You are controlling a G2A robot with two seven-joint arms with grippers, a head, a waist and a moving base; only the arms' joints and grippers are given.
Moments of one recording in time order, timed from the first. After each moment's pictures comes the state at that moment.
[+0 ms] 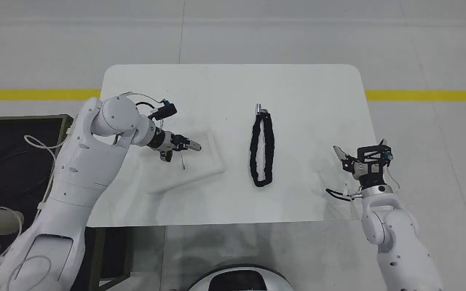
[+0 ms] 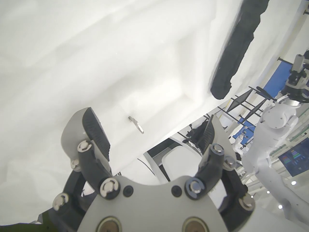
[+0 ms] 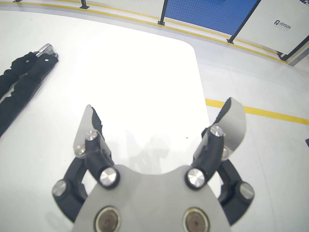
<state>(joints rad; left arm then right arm) 0.79 -1.00 -1.08 -1.40 0.32 0.28 -1.54 -1.73 -1.15 1.60 -1.80 -1.33 0.00 0.00</state>
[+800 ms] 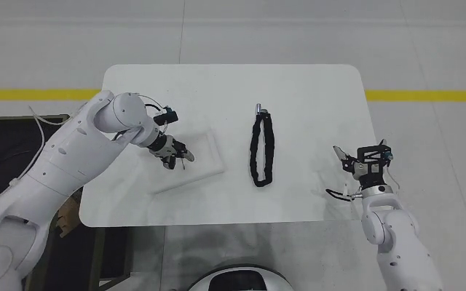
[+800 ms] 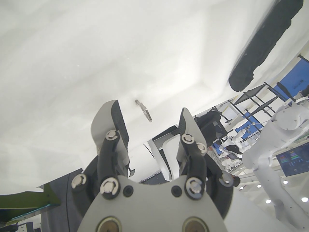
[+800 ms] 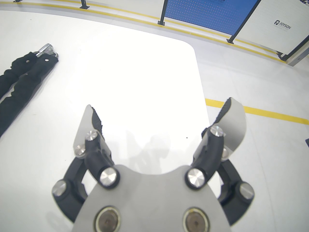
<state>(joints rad) 0.49 -0.80 -0.53 -1.38 -0.05 0.45 -1.37 -1.73 -1.15 1.60 -1.80 -1.33 0.00 0.00</state>
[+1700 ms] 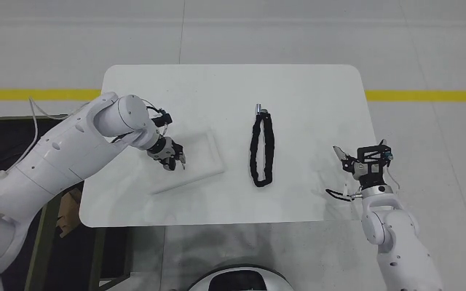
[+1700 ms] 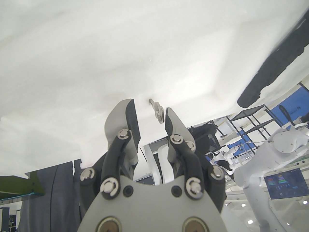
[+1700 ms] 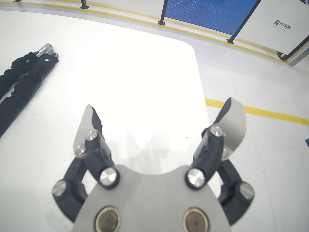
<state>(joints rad) 0.34 -0.74 -0.29 -1.43 -0.21 0.60 -1.22 -1.73 -1.15 1.60 -1.80 -1.33 0.00 0.00</state>
